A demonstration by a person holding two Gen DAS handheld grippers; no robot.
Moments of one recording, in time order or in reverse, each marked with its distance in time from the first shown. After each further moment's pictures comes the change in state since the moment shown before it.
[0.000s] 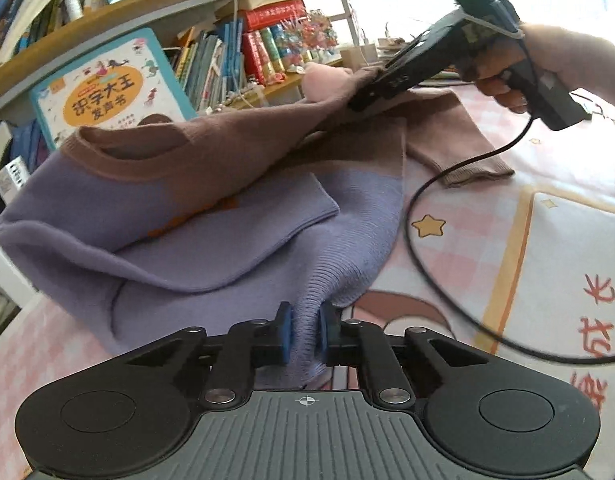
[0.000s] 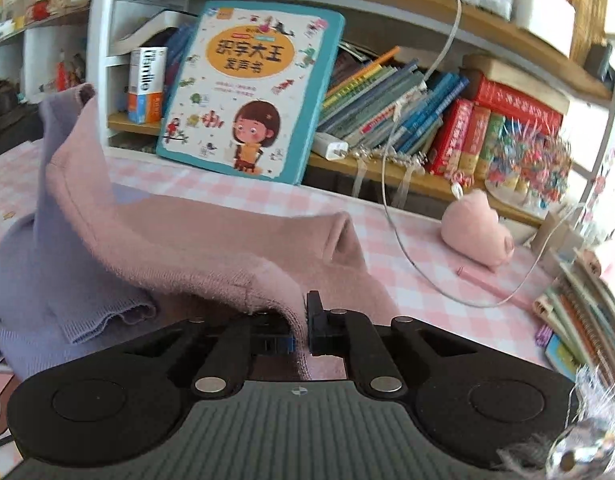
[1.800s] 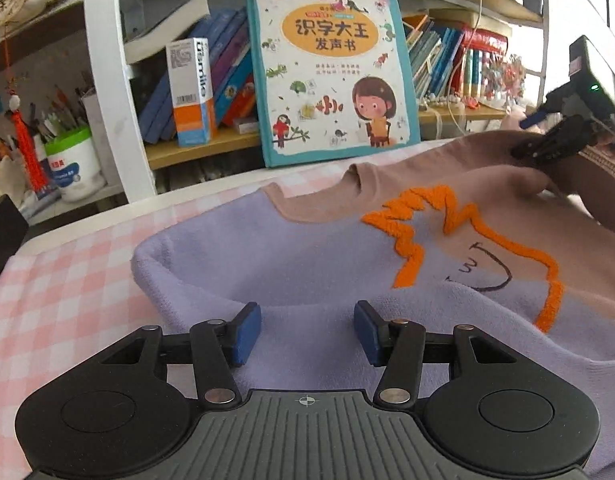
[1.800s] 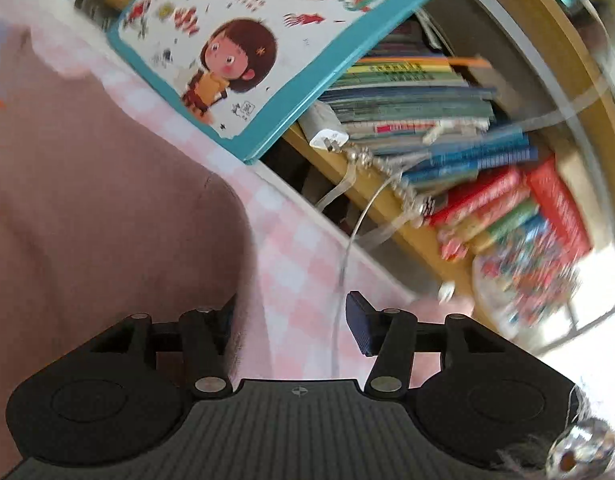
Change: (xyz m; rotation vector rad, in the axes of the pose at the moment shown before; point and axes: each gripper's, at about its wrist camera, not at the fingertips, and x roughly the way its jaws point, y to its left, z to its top) left arm 0.008 0.160 -0.037 -0.433 -0.006 0.198; right arm 0.128 -0.020 0.081 -0.406 0.259 -0.122
